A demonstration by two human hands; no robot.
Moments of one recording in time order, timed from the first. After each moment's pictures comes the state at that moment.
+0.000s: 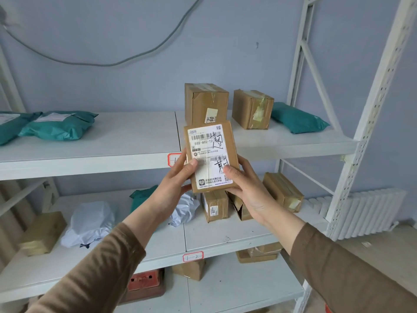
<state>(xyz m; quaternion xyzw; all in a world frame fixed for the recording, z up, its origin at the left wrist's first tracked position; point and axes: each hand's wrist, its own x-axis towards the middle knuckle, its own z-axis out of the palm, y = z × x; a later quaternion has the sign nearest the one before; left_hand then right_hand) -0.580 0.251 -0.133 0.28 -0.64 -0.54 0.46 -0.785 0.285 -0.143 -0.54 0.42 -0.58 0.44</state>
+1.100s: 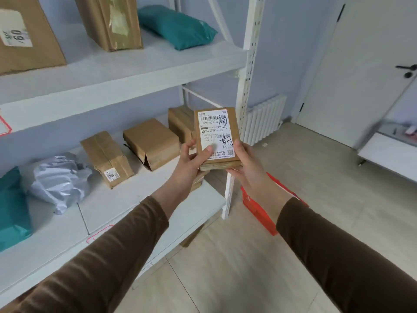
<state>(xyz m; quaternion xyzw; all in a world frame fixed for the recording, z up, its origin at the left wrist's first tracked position) -0.874 0.251 -0.275 0.27 -0.59 -0.72 0.26 -1.008 0.362 -0.275 -0.21 0.58 -0.70 0.36</state>
